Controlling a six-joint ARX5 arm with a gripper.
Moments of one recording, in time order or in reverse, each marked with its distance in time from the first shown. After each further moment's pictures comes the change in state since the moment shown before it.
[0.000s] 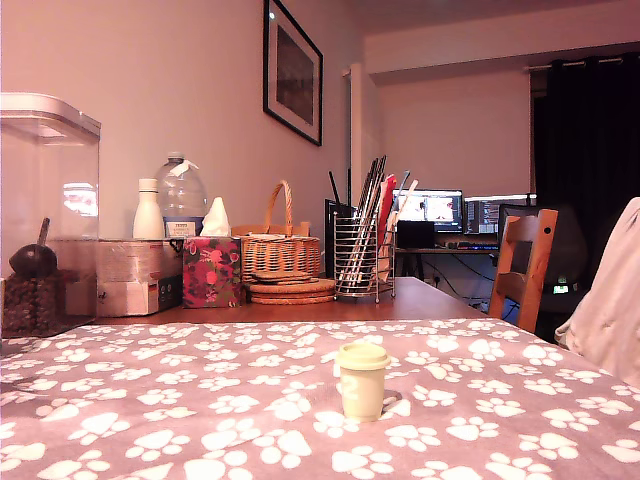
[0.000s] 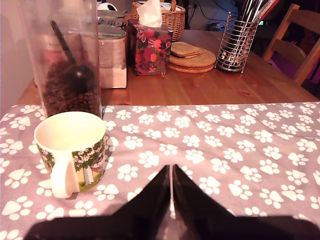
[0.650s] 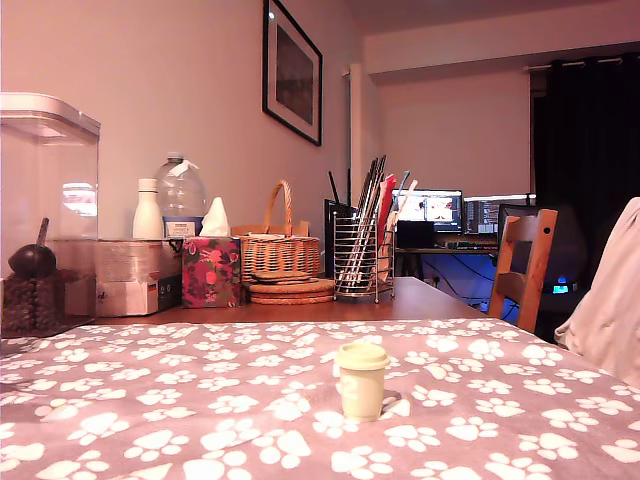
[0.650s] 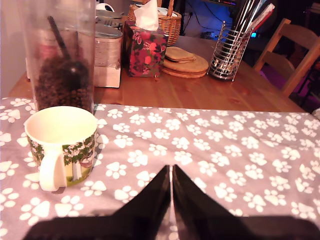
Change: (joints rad) arm 0.000 -0.096 -0.011 -0.047 0.025 -0.079
